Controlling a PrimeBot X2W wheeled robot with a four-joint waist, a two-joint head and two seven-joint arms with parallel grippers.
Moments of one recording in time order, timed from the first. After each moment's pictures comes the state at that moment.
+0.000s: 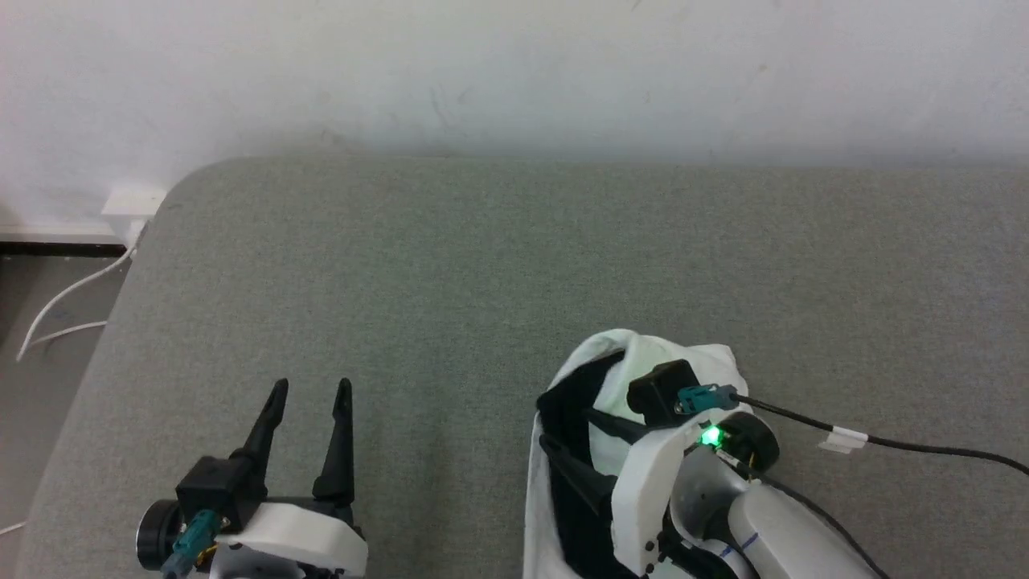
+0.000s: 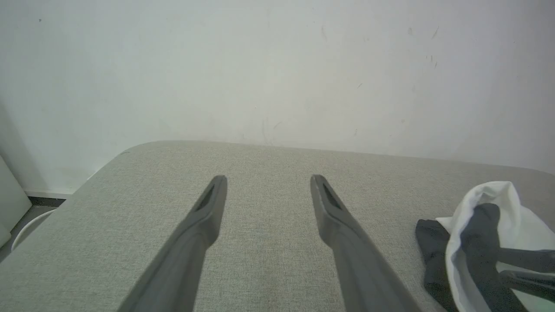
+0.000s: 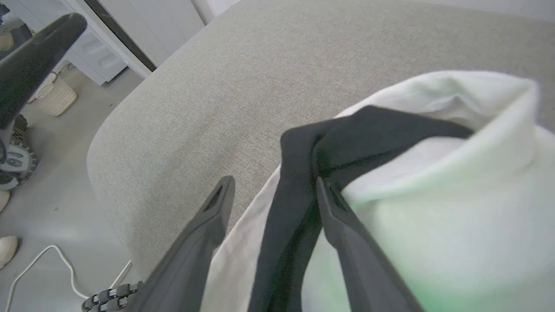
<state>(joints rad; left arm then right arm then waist) 0.01 0.21 -0.18 0.09 -0.32 0.06 -0.25 -0.28 -0.09 0.55 0.34 0.54 0.13 0.31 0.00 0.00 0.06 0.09</state>
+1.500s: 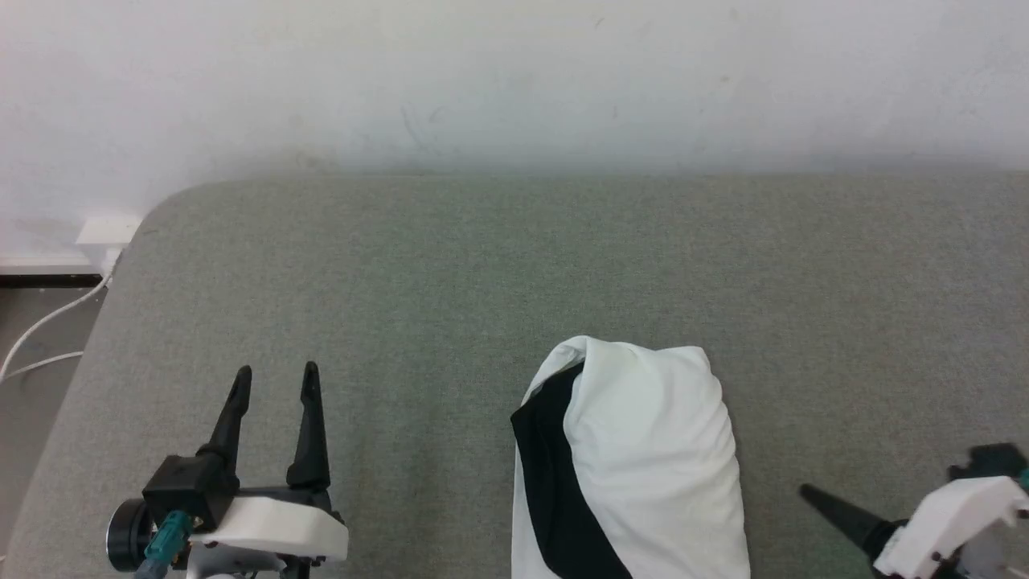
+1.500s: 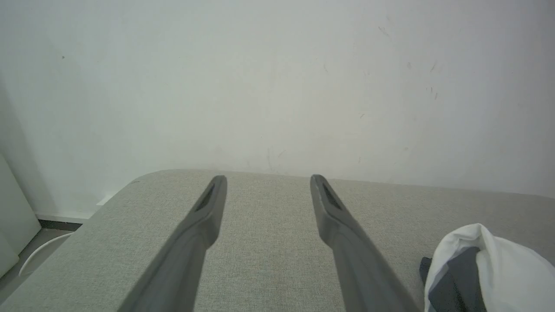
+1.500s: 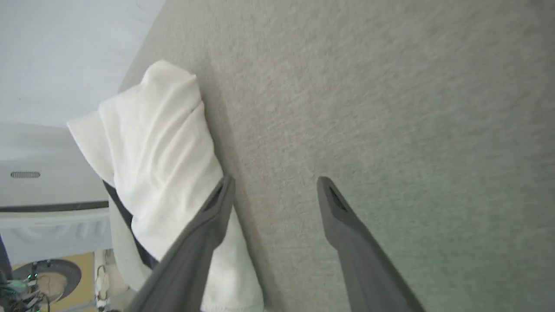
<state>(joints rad) 0.02 0.18 -0.10 0.03 -0.28 0.08 -0.26 0.01 -0.07 -0.33 0.19 0.79 0.13 0.77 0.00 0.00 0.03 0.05</state>
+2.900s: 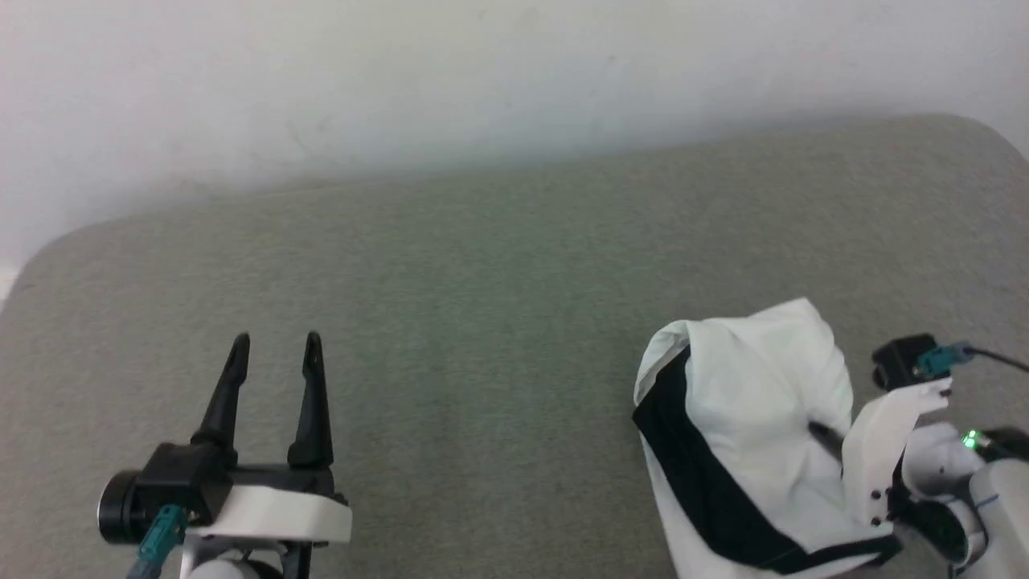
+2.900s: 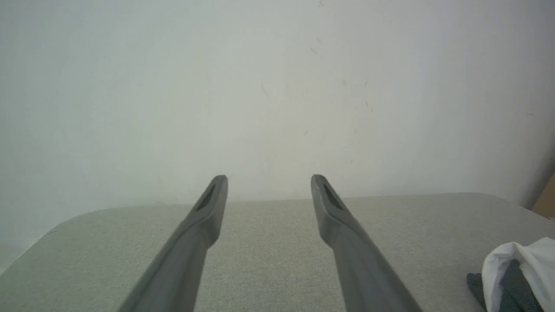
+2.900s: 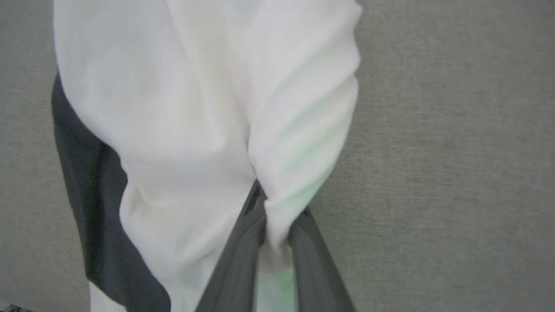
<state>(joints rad) 0.02 0.19 -0.11 -0.06 -0.26 0.09 -0.26 -0.22 -0.37 0.20 0.33 0.51 0.13 0.57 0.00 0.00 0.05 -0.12</state>
